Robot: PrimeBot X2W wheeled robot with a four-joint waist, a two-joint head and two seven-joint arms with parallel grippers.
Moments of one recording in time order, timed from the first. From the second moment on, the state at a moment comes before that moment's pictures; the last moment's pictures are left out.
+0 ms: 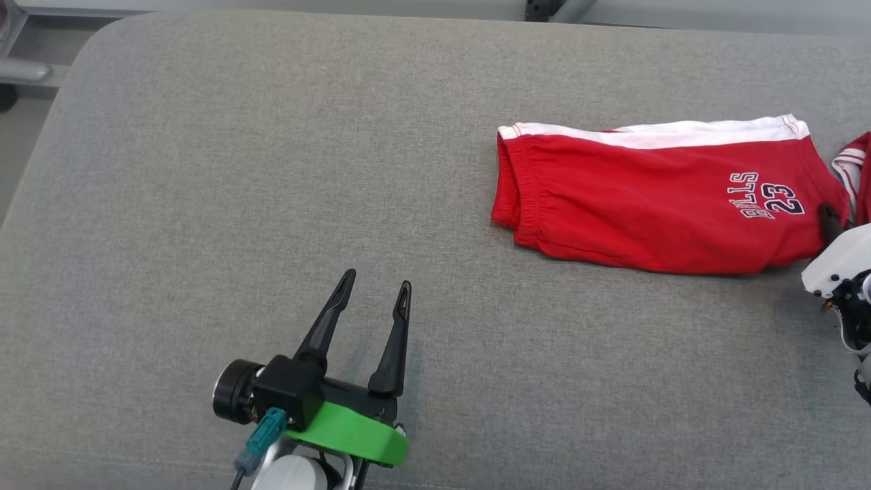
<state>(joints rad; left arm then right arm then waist) -0.13 0.05 -0.42 0.10 -0.26 -0.01 -0.26 -0.69 -0.48 0.30 1.01 0.90 0.13 -0.10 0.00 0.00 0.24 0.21</state>
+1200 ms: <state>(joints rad) -0.12 0.05 -0.43 0.12 -0.30 -0.01 -0.26 -0.81 -0.29 0.62 0.73 0.78 0.13 -0.09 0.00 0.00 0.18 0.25</state>
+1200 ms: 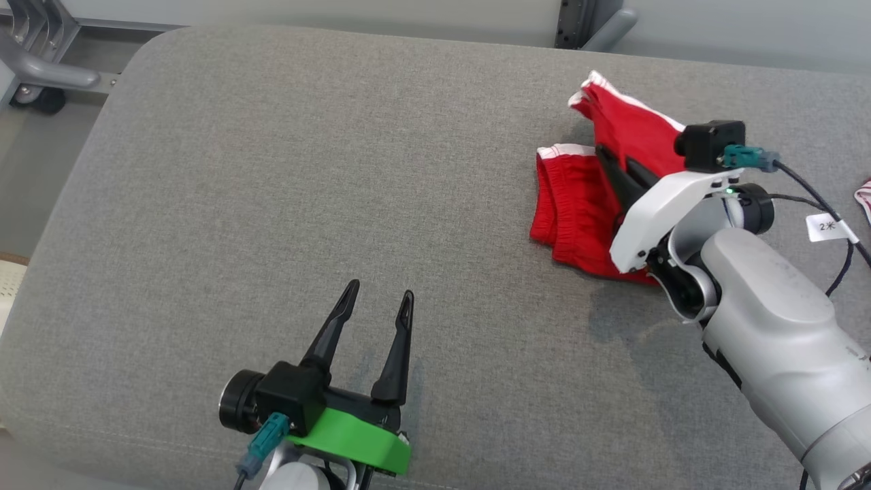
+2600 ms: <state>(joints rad) -0.02 0.05 -0.27 0.14 -0.29 0.03 -0.26 -0.38 -0.25 0.48 0.46 0.60 0.13 -0.26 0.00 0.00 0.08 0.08</state>
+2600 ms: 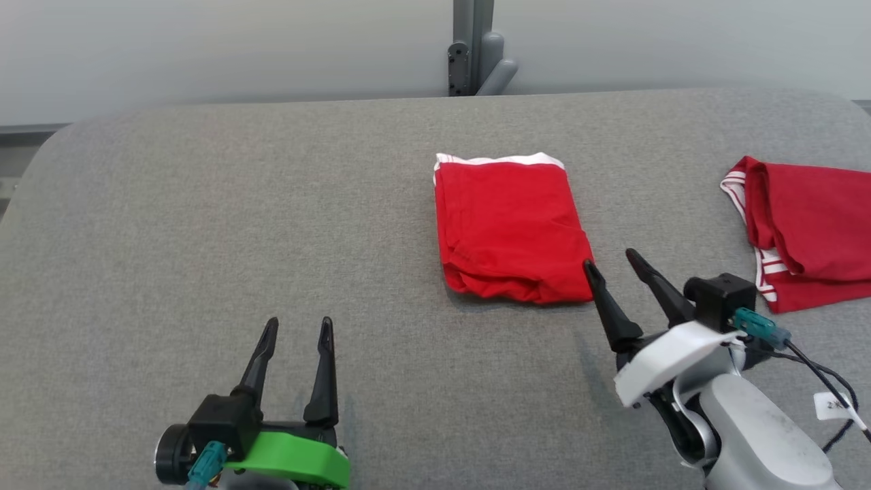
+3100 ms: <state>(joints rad) 0.08 0.05 -0.19 0.11 -0.23 0.02 -0.26 -0.05 -0.16 0.15 0.19 0.29 0.13 -0.26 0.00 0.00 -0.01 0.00</state>
